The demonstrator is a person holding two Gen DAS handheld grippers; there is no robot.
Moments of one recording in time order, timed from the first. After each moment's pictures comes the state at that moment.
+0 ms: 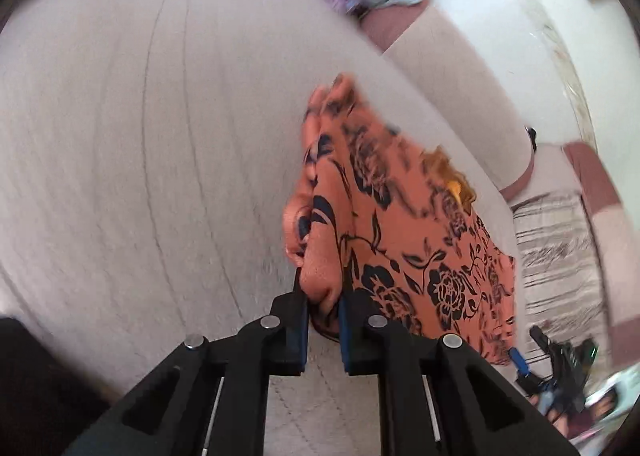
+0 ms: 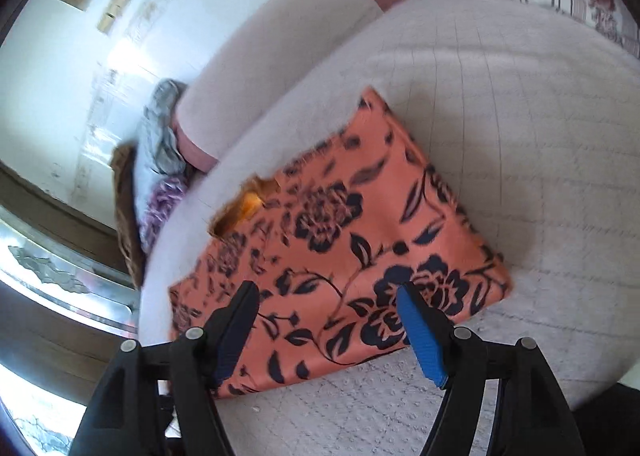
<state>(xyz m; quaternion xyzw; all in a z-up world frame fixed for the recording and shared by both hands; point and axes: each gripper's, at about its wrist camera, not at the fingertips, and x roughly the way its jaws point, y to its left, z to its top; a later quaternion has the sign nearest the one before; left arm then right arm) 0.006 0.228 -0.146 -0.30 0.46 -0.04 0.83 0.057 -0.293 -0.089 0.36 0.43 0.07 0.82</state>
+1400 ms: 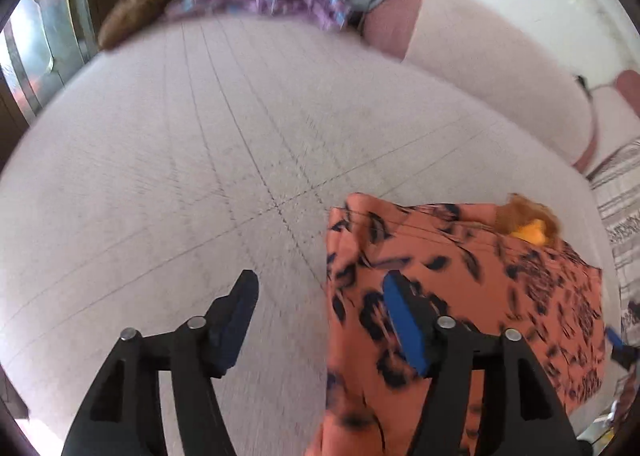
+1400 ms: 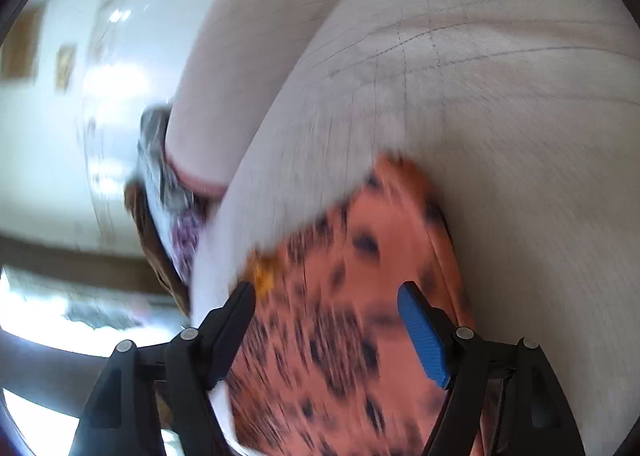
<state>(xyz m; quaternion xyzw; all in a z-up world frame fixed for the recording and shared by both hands) 0.143 0.227 -0.118 -0.11 0.48 0.03 0.87 0.165 -0.363 -0.112 0.45 0.46 0.12 0.75</state>
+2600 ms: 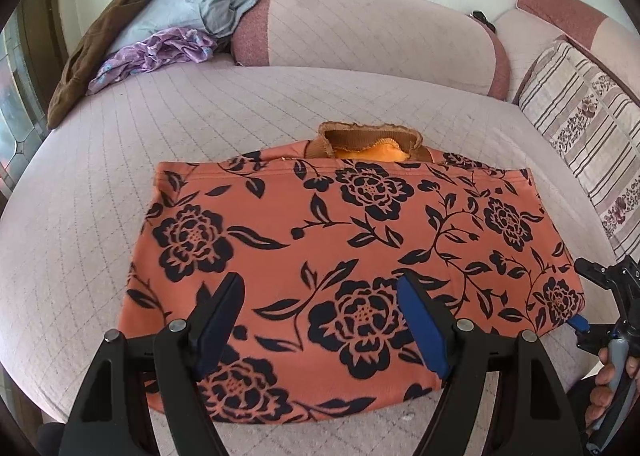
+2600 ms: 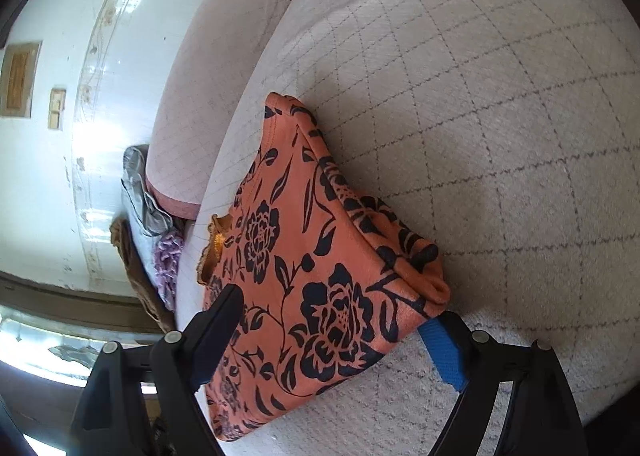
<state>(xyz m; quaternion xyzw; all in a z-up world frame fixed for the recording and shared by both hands) 0.070 0.055 -0.102 -0.01 0.45 -0.06 0.89 0.050 -0.350 -0.146 0.51 0.42 0.03 0.75</state>
